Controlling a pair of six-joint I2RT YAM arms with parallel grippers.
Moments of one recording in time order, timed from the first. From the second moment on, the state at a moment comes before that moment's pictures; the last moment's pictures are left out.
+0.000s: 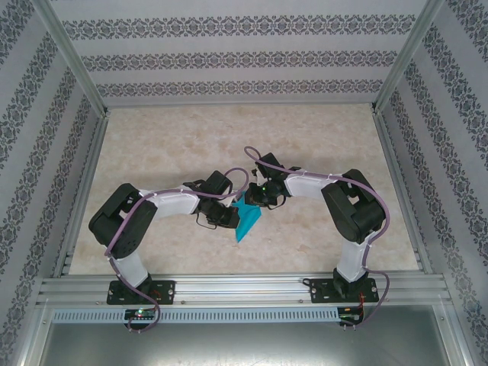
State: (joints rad) left arm -0.64 1.74 0.90 -0.36 0.48 -0.40; right arm 0.57 1.86 1.05 -0.32 -0.41 0.63
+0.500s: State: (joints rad) left arm -0.64 1.73 0.90 -0.33 0.48 -0.40; right arm 0.57 1.86 1.04 -0.32 -0.41 0.63
